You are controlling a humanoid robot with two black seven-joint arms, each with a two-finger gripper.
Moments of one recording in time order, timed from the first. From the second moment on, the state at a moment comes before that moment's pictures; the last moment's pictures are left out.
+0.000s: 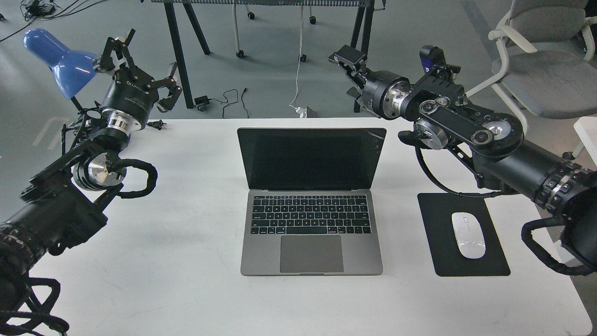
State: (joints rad) left arm -0.79 0.31 -0.71 -0.63 -0.05 -0.40 -0.49; right arm 1.14 -0.17 0.30 0.75 -0.62 0.07 -0.02
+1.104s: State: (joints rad) left arm -0.79 0.31 -0.71 -0.63 -0.05 -0.40 -0.49; right arm 1.14 -0.21 0.27 0.85 -0.61 0.36 -0.02
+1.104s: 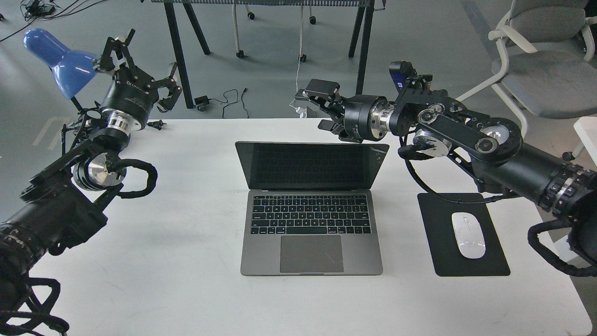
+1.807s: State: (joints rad) left arm -0.79 0.31 -0.71 -0.63 -0.05 -0.40 -0.49; right arm 1.07 -0.29 0.28 1.05 -0.60 0.49 -0.02
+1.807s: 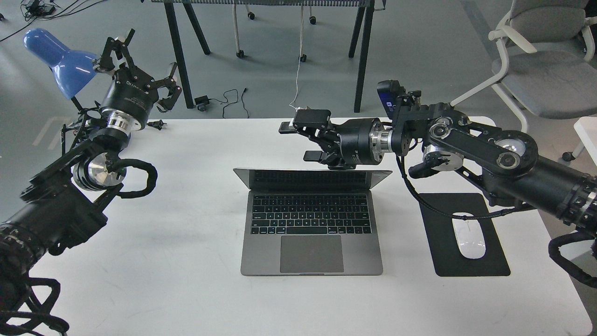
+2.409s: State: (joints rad) left arm -0.79 0.31 -0.71 -0.63 -0.05 -0.40 -0.49; right arm 0.95 -0.31 0.23 1.15 -0.60 0.49 -0.03
